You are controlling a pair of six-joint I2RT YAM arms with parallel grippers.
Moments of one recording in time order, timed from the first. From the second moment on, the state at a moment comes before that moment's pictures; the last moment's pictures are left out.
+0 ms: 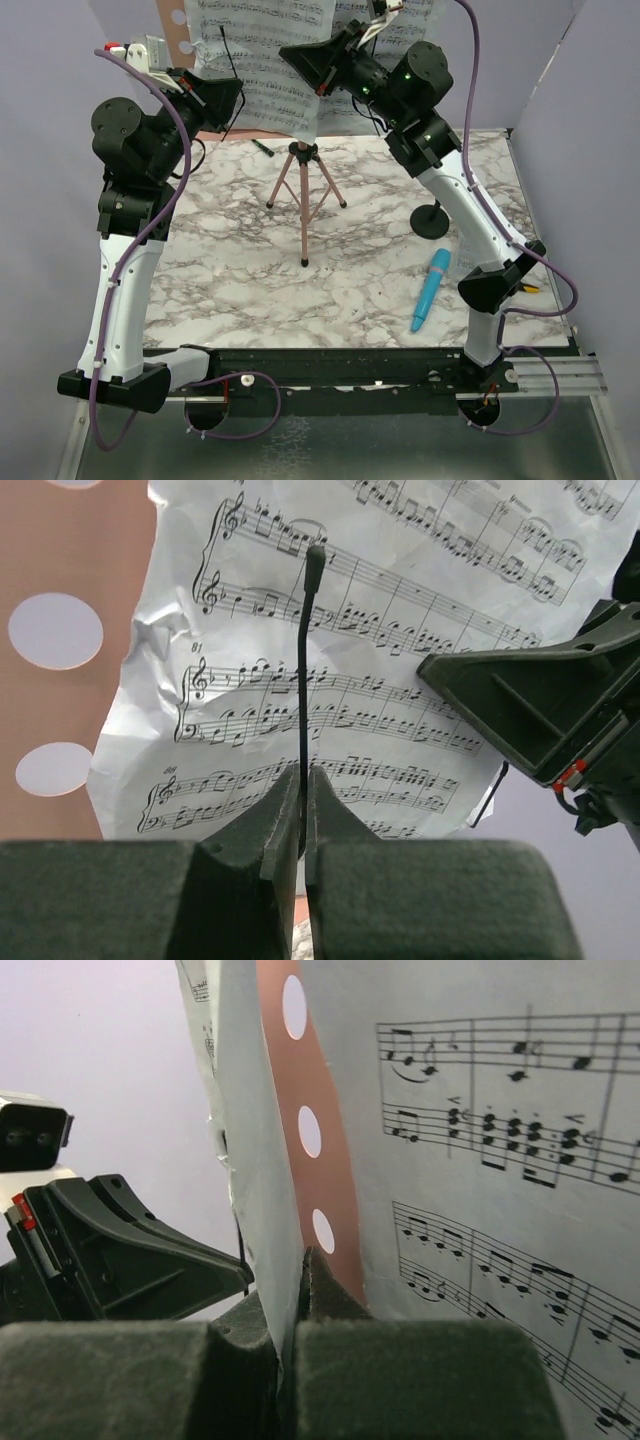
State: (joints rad) left arm -0.18 1.21 1.69 -0.21 0.31 -0.46; right arm 0.69 1.91 2.36 0.01 -0.33 0.43
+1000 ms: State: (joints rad) left arm -0.18 1.16 1.61 -0.14 0.26 -0.47; right arm 0.69 1.78 2.21 -0.05 -0.33 0.42
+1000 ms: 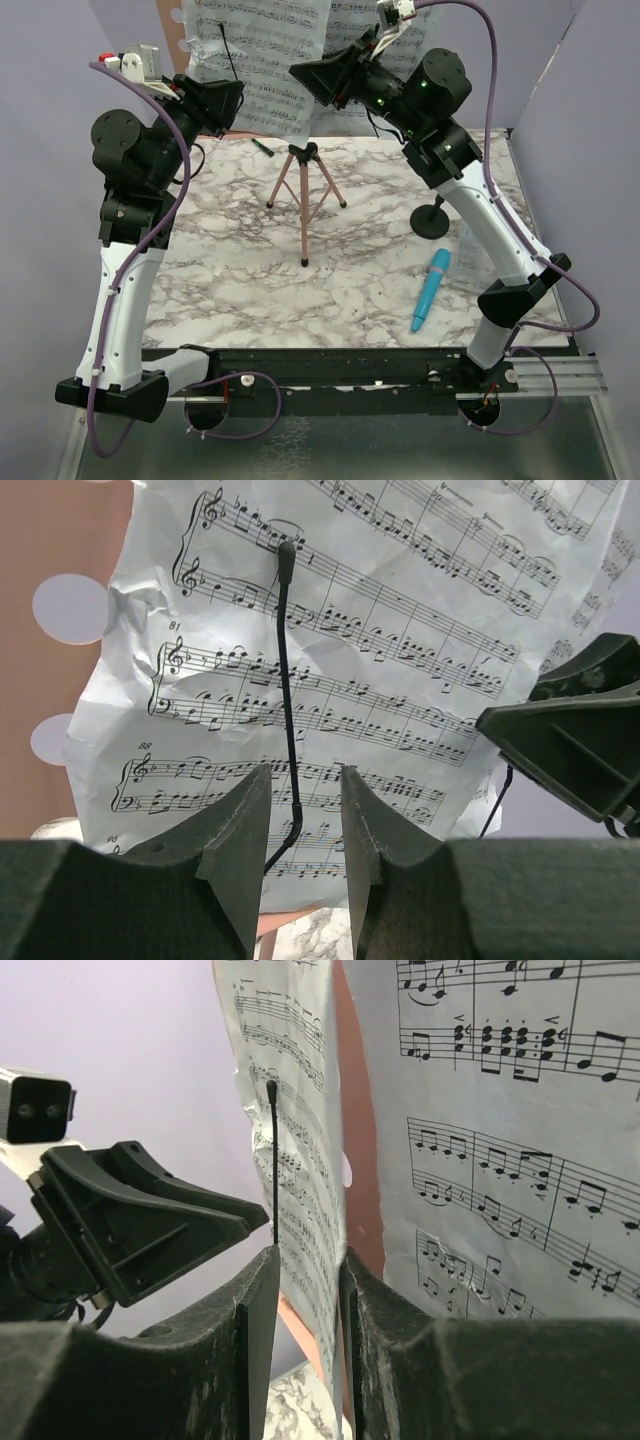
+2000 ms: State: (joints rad) left arm -0.18 1.21 1.60 -0.13 0.29 -0.50; right arm 0.69 1.81 2.26 -0.08 -0.31 0.39
